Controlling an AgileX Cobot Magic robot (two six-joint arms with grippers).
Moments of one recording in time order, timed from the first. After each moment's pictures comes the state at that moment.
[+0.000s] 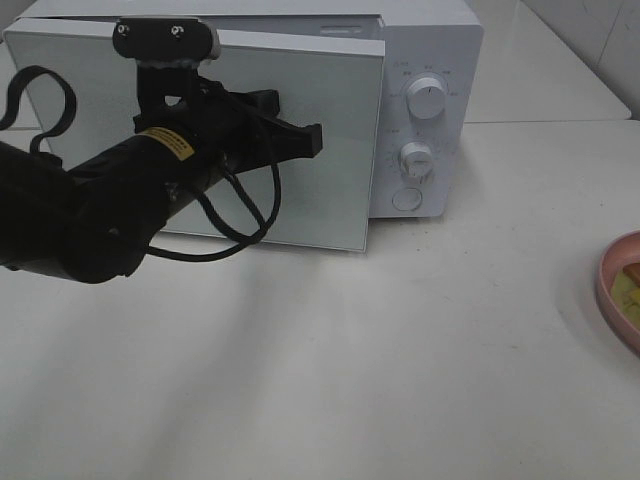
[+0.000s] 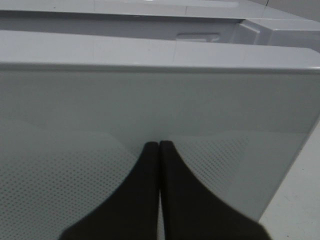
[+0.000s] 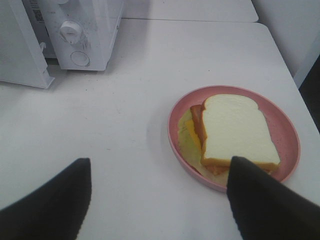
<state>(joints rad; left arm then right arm) -0.76 1.87 -0.85 -0.39 -0.82 0.08 0.06 0.00 -0.50 -0.05 1.00 0.03</state>
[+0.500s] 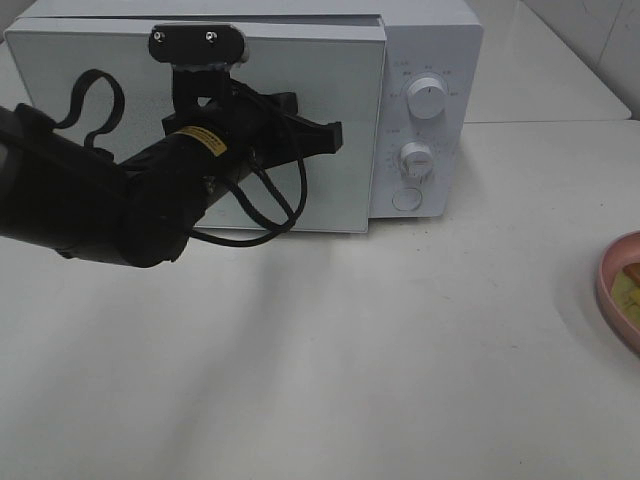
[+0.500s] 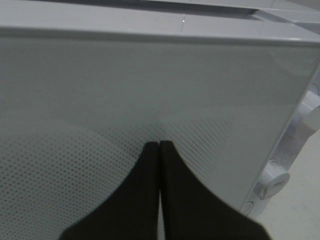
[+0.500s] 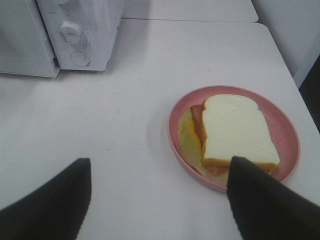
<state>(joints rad) -0.76 1.97 -0.96 -0.41 -0.80 0.08 0.06 0.00 -0.50 -0.05 1.00 0.03</state>
